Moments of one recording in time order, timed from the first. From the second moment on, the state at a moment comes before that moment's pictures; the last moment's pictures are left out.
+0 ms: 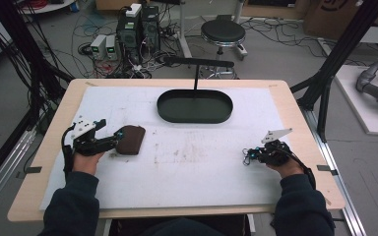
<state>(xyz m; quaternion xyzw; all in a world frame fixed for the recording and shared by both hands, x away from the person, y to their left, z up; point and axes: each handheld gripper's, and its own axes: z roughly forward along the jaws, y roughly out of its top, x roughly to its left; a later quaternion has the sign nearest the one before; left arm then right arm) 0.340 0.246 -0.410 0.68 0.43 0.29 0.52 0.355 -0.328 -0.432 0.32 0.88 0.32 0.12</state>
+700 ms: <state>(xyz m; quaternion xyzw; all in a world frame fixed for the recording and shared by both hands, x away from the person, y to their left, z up) 0.340 0.245 -0.413 0.68 0.43 0.29 0.51 0.369 -0.313 -0.399 0.28 0.86 0.40 0.17</state>
